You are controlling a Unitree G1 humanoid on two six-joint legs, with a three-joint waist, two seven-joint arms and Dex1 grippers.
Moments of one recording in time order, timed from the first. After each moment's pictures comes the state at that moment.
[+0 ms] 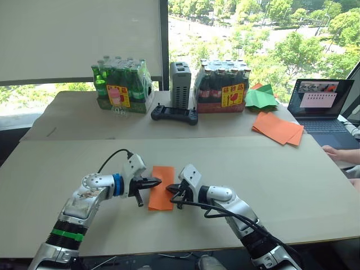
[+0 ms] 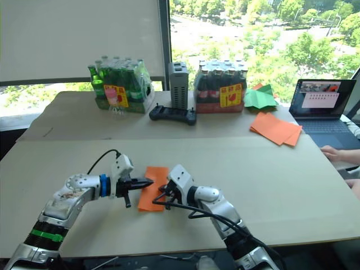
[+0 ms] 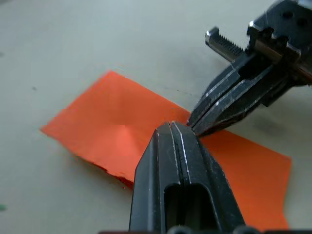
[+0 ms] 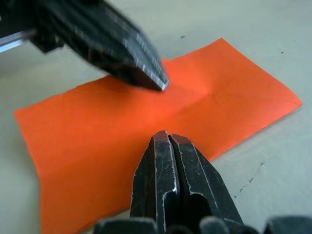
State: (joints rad) left arm -0.34 0.60 -0.14 0.04 -0.27 0.46 -1.01; right arm -0.41 -0.19 0.38 0.05 0.09 0.44 0.67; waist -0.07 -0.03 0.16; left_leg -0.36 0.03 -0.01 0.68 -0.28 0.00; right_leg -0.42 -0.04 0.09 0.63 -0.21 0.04
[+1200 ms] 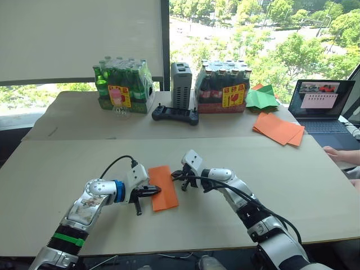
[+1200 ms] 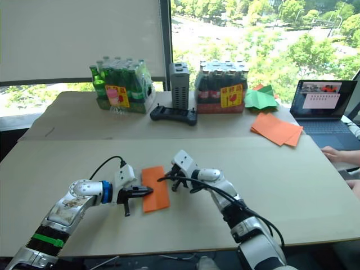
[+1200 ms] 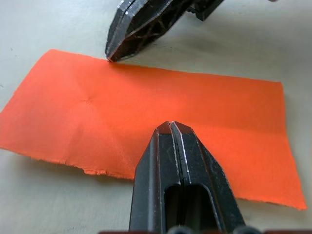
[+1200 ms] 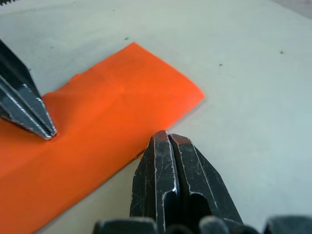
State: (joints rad) left arm -0.33 0.62 -0.17 0.06 -0.19 0.32 -1.03; right arm -0.69 -0.19 0.34 0.47 0.06 0.27 0.75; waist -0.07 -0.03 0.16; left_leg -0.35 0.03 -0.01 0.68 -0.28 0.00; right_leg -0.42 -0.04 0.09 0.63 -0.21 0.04
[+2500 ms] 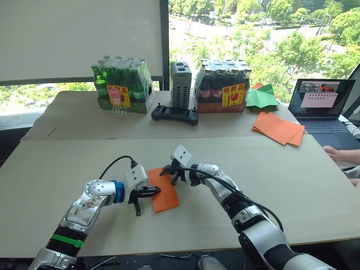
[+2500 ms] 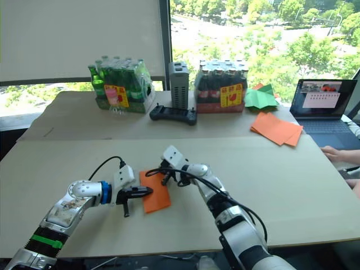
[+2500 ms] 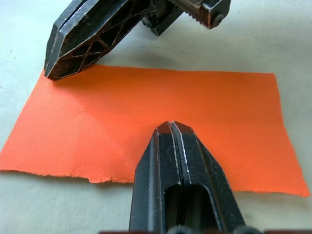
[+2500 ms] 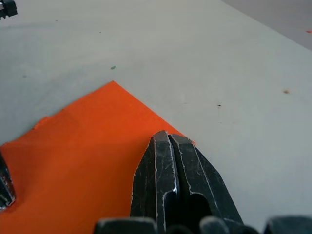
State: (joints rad) left arm -0.31 0.63 -0.17 0.04 -0.19 0.31 -1.03; right arm -0.77 -0.07 0.29 0.66 -0.04 0.16 0.72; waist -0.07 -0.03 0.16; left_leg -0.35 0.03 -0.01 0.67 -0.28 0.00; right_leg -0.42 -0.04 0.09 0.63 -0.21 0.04
